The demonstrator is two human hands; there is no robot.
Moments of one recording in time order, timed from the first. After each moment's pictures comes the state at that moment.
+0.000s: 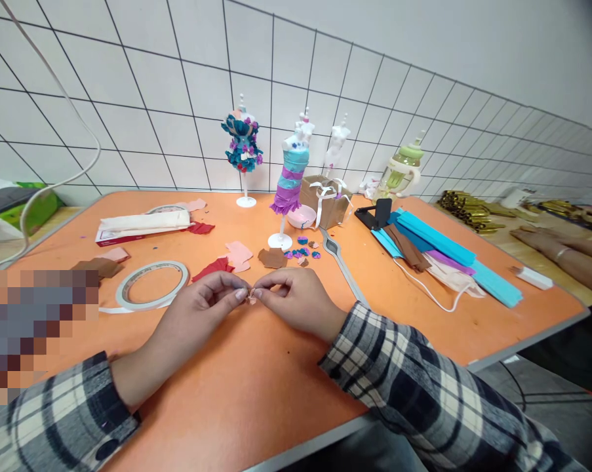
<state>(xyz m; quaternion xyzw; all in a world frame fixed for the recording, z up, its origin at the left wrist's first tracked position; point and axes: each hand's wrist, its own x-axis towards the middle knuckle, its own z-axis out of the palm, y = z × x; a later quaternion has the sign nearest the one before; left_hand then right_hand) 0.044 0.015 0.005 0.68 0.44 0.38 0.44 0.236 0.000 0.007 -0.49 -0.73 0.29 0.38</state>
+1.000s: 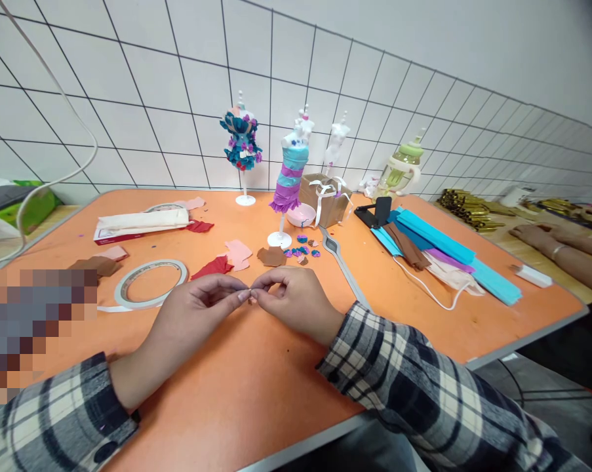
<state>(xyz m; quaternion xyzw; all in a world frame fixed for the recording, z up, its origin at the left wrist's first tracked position) 0.045 0.011 0.009 0.69 0.48 0.37 0.39 0.231 -0.003 0.004 -0.50 -0.72 0.27 0.41</state>
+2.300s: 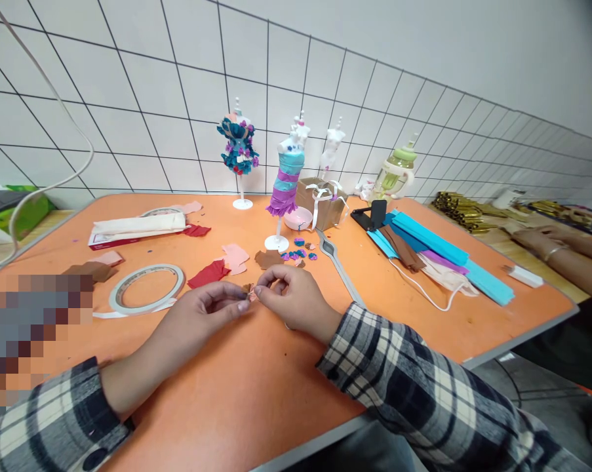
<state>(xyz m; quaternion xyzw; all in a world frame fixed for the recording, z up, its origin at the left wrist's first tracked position) 0.039 0.020 -0.008 0.65 0.46 0.33 0.51 0.232 0.001 0.002 -0.56 -0.65 0.34 0.40</state>
